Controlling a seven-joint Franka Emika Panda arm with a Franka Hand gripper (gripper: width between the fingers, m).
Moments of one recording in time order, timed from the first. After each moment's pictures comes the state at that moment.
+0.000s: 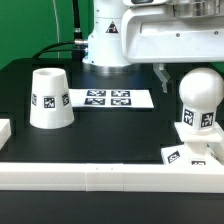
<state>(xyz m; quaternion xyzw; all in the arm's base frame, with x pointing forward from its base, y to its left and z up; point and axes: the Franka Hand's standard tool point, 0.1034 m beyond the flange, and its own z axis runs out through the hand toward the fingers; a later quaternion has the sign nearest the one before) 0.634 0.084 0.120 -0.99 0.14 0.01 0.07</state>
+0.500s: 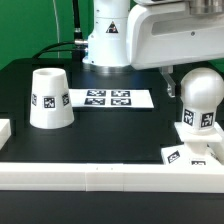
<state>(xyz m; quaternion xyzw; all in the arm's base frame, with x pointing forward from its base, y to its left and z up) 0.635 0.089 0.121 -1.00 -0.05 0.00 0.06</state>
